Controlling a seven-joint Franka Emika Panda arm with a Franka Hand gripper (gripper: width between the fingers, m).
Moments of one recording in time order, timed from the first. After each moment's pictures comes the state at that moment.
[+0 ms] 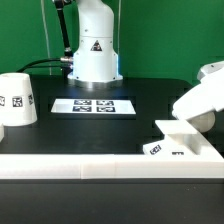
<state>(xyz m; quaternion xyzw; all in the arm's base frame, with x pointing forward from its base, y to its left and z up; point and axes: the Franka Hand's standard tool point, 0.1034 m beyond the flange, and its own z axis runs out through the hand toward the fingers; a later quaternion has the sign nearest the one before) 0.468 0.192 0.024 0.87 0.26 -0.40 0.08</state>
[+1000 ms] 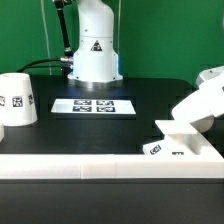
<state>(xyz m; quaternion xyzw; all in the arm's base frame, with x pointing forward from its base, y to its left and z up) 0.466 0.189 0.017 0.87 0.26 -0.41 0.07</state>
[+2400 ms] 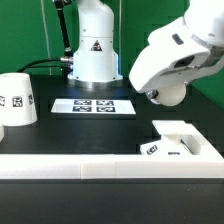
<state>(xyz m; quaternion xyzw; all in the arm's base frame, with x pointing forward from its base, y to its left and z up) 0.503 0.104 0.096 0.93 0.25 -0.28 0.02</state>
